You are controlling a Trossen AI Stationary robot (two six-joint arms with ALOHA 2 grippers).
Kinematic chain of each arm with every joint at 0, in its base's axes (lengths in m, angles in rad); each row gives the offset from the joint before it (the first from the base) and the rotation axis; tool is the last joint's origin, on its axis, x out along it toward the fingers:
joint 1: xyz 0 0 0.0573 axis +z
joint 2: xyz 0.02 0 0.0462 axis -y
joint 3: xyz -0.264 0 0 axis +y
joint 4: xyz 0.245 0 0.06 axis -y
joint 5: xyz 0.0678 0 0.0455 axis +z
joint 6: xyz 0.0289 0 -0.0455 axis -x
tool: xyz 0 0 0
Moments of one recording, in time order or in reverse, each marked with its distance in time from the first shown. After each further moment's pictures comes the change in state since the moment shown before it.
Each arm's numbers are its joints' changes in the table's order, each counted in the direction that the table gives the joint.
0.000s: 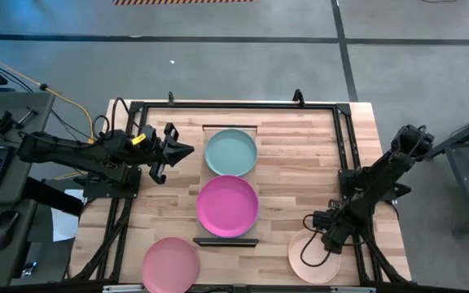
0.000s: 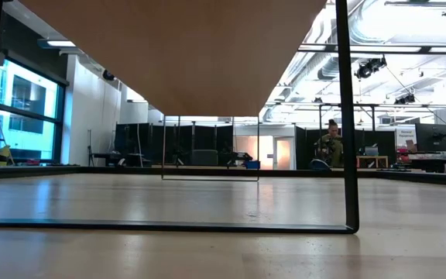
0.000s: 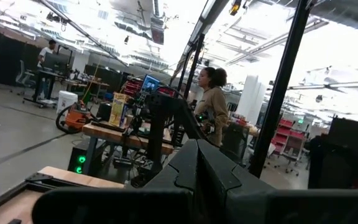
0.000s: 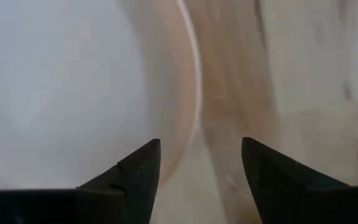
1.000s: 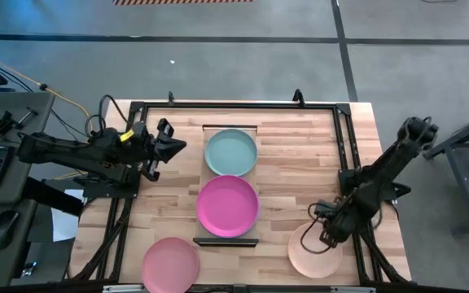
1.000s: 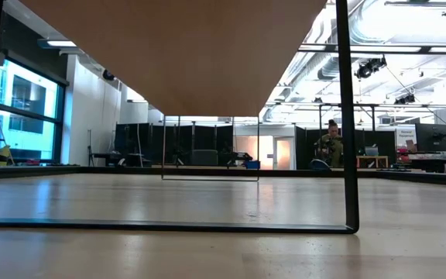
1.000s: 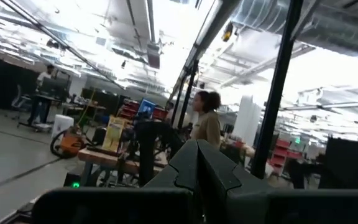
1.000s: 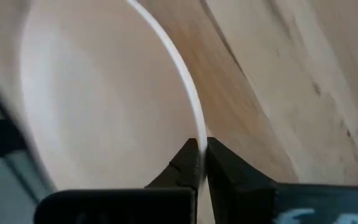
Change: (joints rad) left arm 0.000 0.041 0.001 0.071 0.007 -0.018; right arm -0.039 0.180 0.003 -0.038 -0.055 -0.241
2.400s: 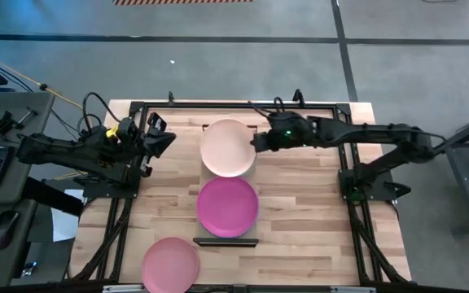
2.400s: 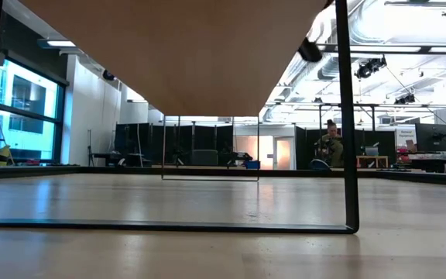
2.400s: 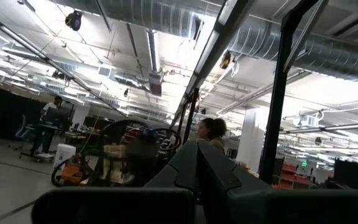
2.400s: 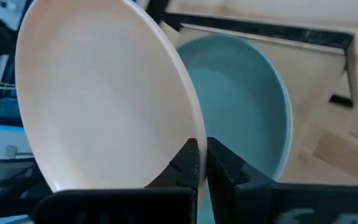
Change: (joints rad) left arm 0.000 0.044 -0.002 0.073 0.027 -0.042; right arm -1.006 -0.184 -0.541 0.322 -0.043 0.369
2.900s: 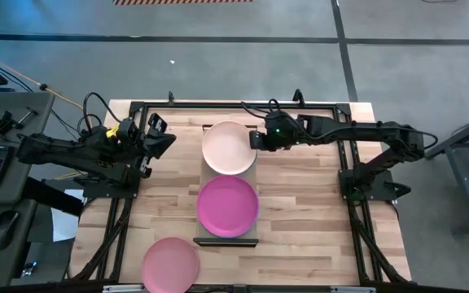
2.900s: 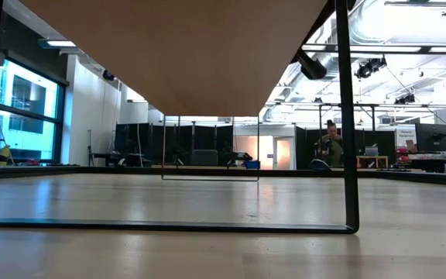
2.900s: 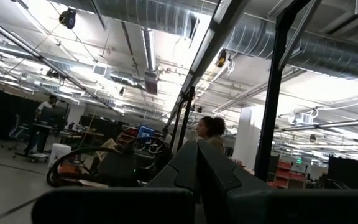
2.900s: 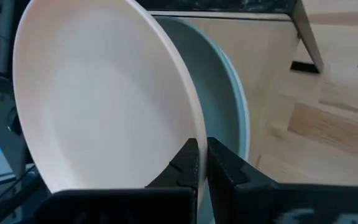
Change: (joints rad) left arm 0.000 -0.001 0.000 -0.001 -0.020 0.001; right arm -0.047 -0.083 -0.003 -0.076 0.058 -0.124
